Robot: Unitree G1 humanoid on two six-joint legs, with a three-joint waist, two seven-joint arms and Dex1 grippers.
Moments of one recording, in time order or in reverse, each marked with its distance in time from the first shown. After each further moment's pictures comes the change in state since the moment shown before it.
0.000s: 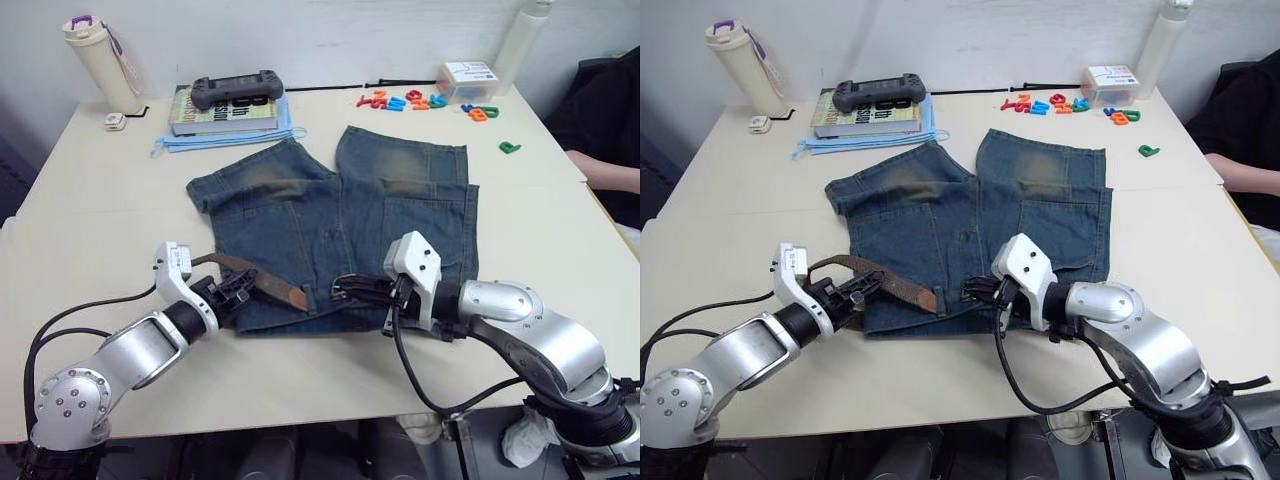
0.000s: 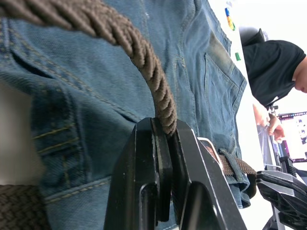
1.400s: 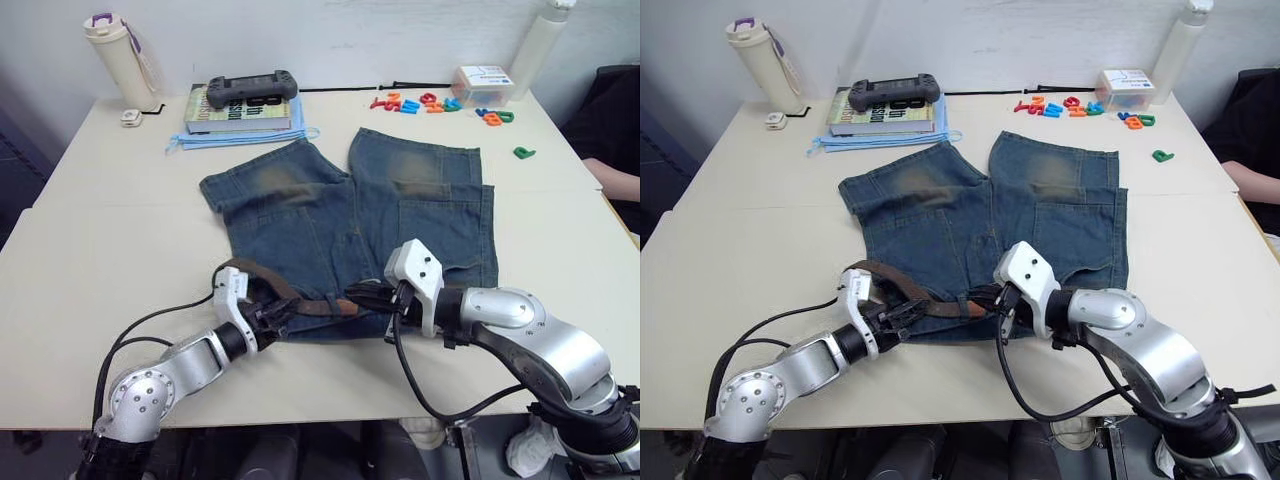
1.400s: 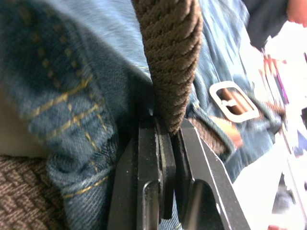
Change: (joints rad) left arm -0.032 -0.157 -0.201 0.182 0.552 0.119 -0.541; right arm 0.044 -0.011 -0.013 -0.031 -0.001 0.051 -0.010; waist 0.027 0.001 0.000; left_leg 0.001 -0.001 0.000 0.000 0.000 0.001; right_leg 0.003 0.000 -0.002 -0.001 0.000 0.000
